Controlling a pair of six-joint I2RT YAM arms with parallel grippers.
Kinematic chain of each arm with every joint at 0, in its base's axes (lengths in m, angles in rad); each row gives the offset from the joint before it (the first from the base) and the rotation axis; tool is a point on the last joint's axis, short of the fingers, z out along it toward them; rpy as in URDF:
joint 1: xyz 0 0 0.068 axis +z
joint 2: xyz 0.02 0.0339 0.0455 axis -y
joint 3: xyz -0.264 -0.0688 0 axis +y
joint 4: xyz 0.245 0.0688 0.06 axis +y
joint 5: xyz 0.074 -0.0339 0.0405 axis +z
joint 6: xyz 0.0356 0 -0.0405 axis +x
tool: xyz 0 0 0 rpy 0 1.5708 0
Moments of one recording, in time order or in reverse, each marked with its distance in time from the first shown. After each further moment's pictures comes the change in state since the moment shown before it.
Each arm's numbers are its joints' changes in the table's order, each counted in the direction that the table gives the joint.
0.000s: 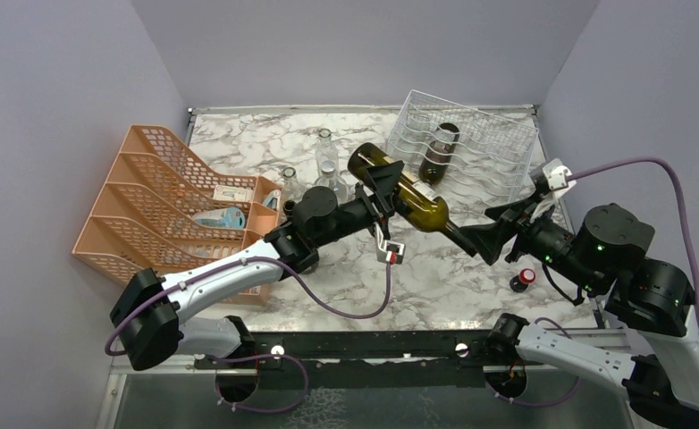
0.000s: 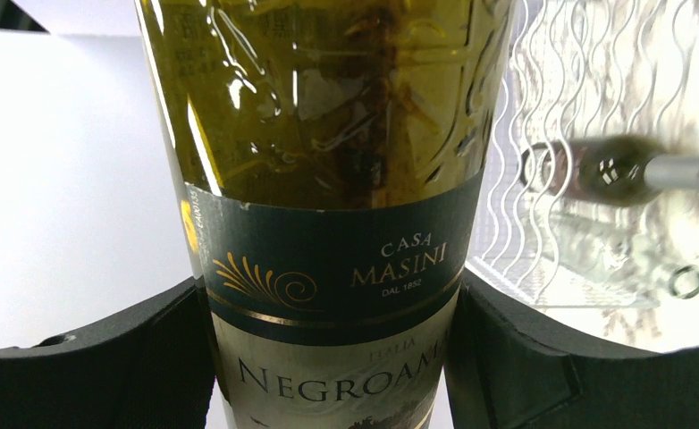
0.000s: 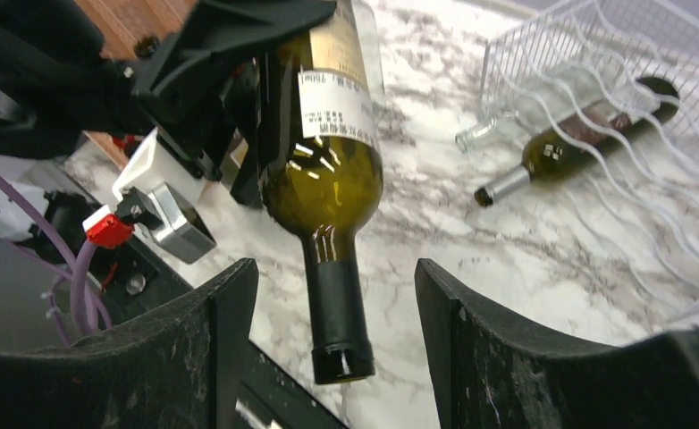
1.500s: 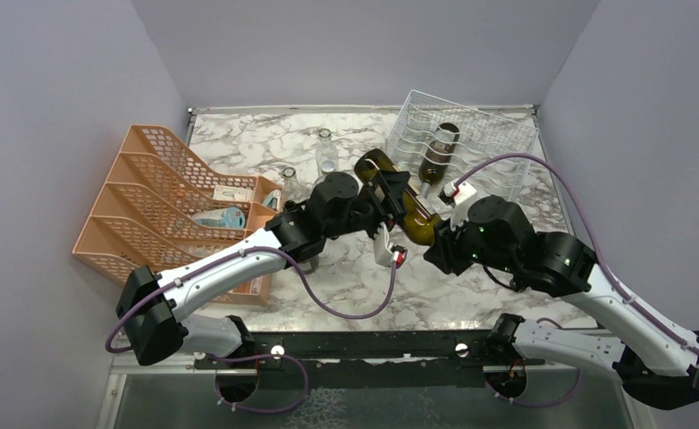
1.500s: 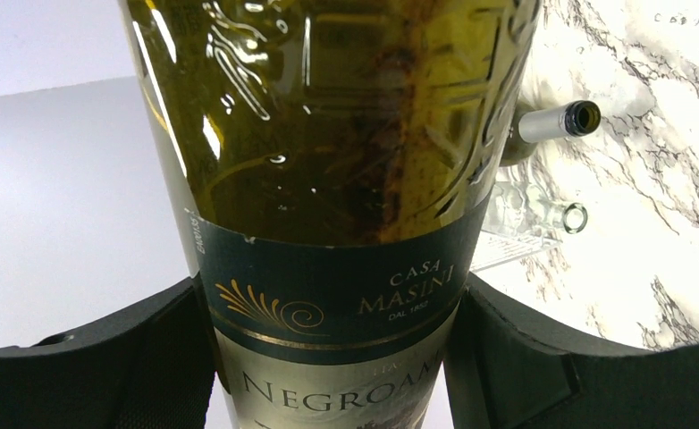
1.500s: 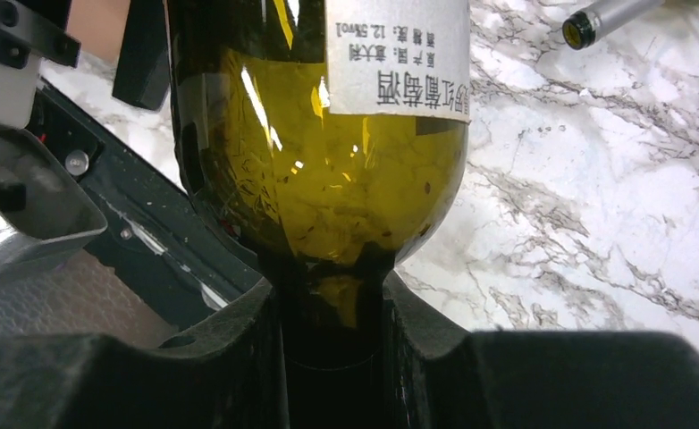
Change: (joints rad) left arm -0.011 -0.049 -0.203 0.482 0.002 0.105; right arm 0.013 -0.180 0.238 0.050 0.091 0.117
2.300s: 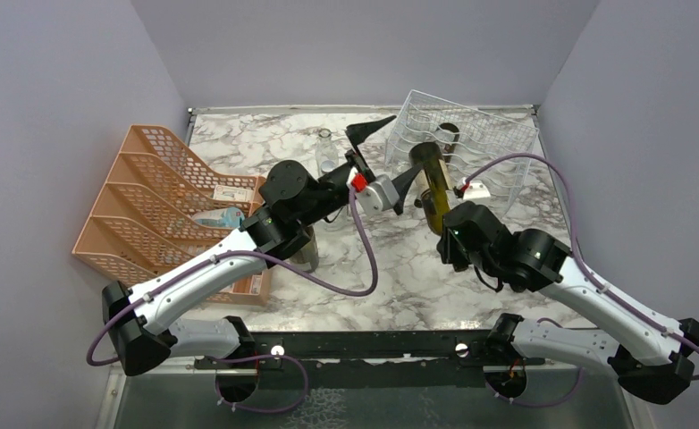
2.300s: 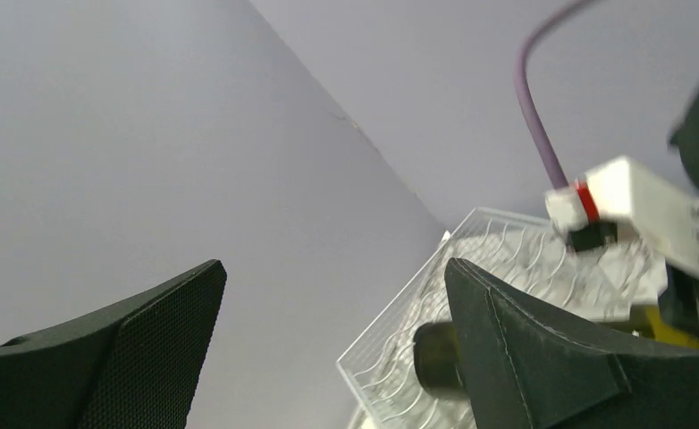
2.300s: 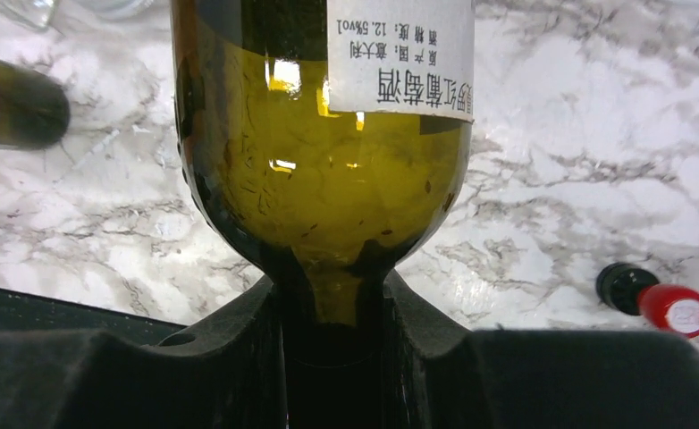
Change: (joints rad) left arm -0.002 0.084 -0.103 -0.390 0.008 -0.861; right arm -0.003 -0.055 0.056 0.064 -0.355 0.292
